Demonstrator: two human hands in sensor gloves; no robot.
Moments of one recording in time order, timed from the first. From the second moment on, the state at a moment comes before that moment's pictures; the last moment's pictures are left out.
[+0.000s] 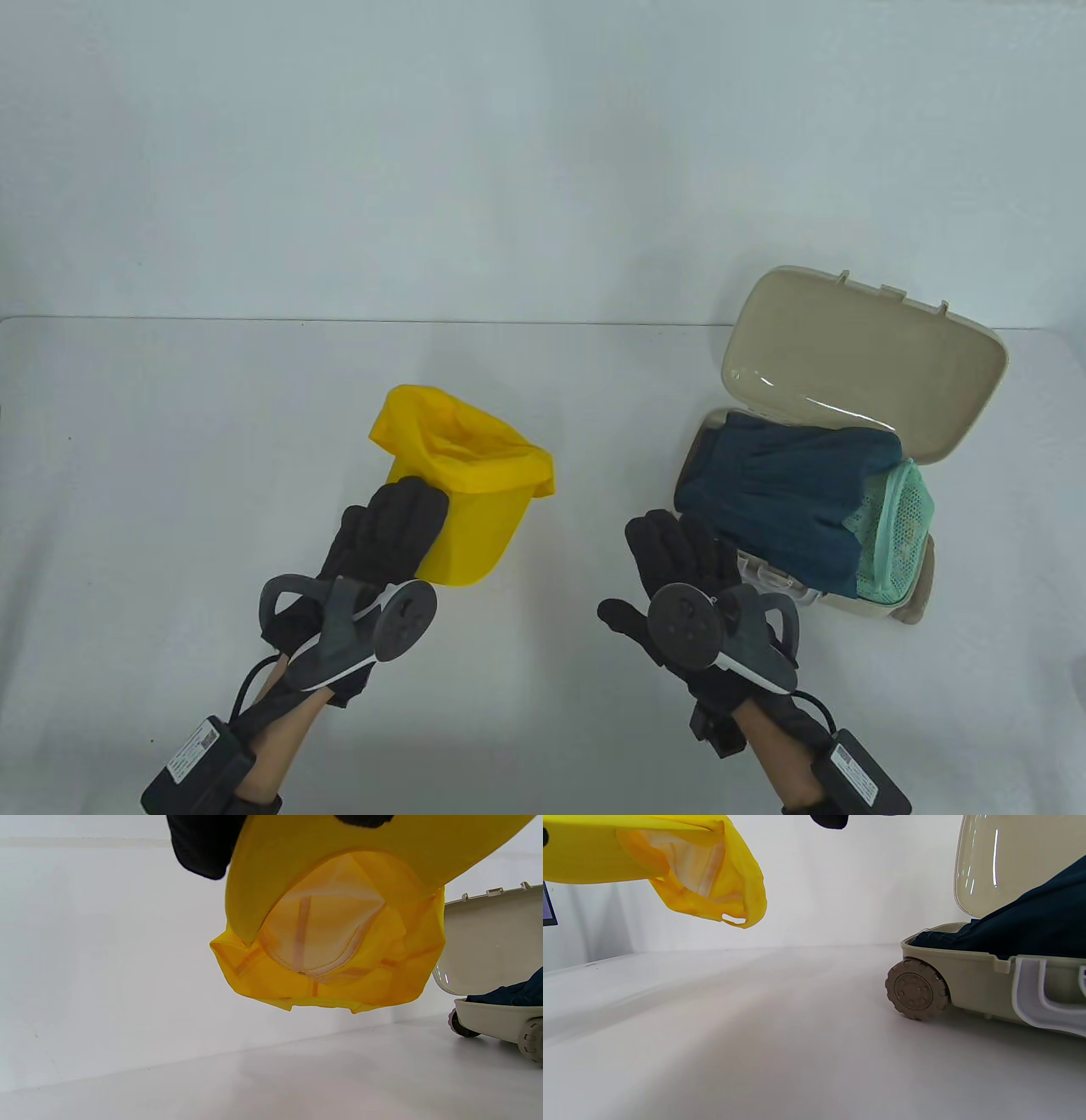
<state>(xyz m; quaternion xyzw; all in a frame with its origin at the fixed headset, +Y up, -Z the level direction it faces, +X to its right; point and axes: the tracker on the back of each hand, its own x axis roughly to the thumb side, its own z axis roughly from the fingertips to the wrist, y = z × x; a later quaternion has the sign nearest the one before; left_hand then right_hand) -0.171 -0.644 -0.284 0.14 -0.12 -0.05 0.98 0.141 -0.659 -0.292 0.17 -0.02 0.98 0.08</state>
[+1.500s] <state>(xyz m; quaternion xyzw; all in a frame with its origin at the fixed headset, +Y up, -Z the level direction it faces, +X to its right) -0.147 -0.661 -0.265 0.14 -0.23 -0.11 0.96 0.082 -0.613 -0.446 0.23 0.34 0.84 0.35</state>
